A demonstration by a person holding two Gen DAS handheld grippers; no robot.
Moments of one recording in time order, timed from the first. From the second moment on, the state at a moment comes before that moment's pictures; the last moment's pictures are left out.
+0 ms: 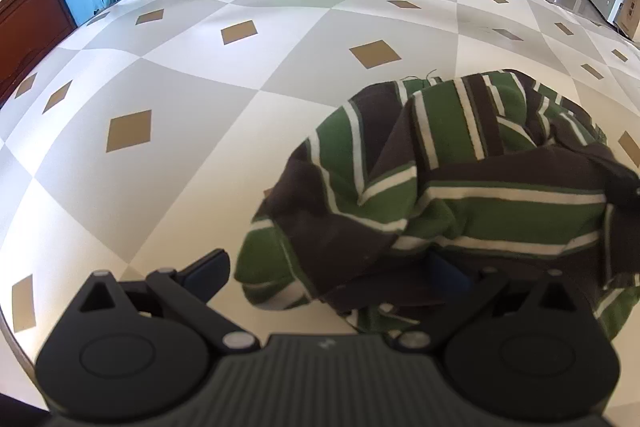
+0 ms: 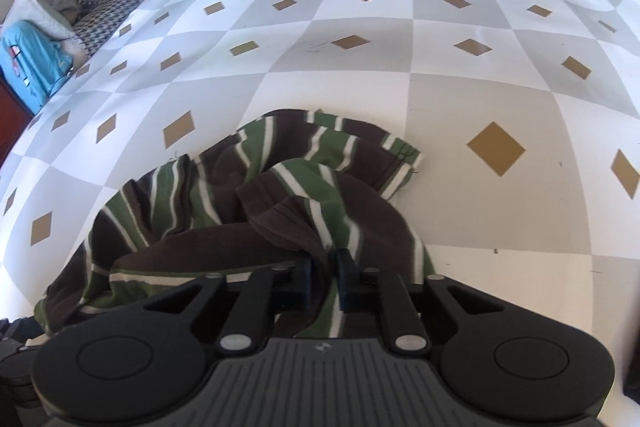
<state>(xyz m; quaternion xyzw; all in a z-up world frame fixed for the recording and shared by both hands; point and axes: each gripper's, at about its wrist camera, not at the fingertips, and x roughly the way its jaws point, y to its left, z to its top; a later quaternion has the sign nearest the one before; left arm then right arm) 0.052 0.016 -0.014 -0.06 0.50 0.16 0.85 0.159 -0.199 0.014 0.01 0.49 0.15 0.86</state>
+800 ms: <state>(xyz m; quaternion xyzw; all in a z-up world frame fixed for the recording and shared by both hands) 0.037 0.059 0.002 -0.08 0.48 0.23 0.84 0.149 -0.260 0.027 -0.02 0.49 0.03 0.87</state>
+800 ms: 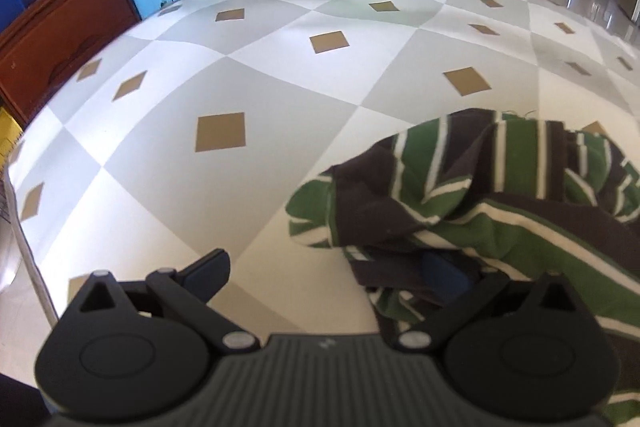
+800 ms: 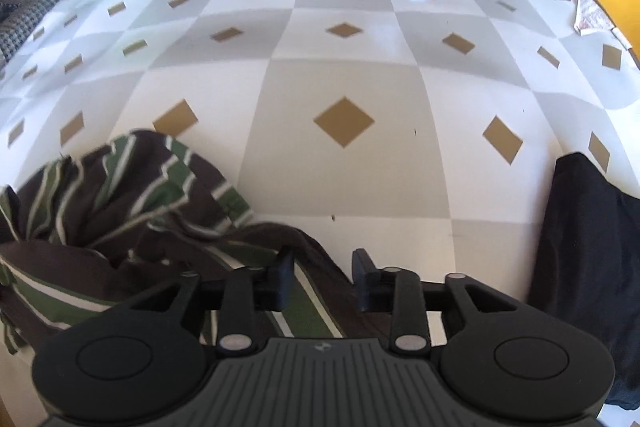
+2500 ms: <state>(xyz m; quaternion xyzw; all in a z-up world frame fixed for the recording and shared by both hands) 0.042 -0.005 -0.026 -0.04 0.51 0.08 0.86 0.088 -0.190 -0.016 -0.15 0.50 0.22 0.83</state>
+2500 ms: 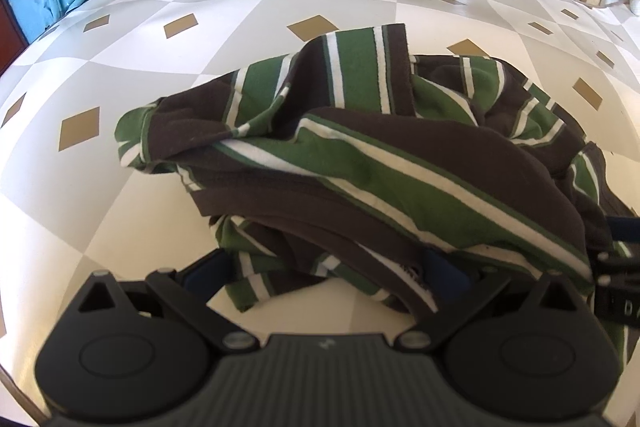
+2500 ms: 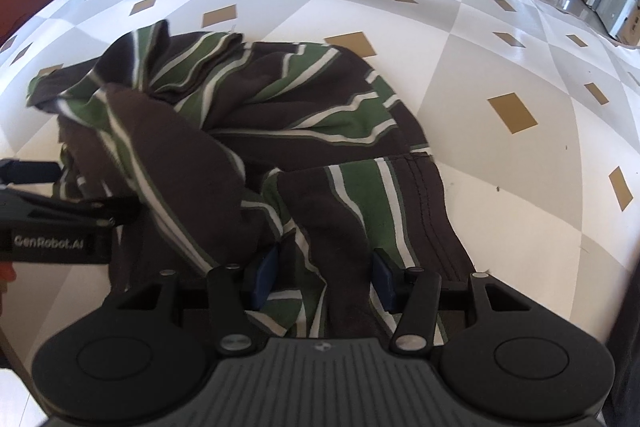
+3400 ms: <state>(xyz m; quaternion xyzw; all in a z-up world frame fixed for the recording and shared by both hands) 0.011 0.023 -0.007 -0.03 0.50 0.06 0.86 0.034 -0.160 0.001 -0.13 0.55 0.31 0.76</state>
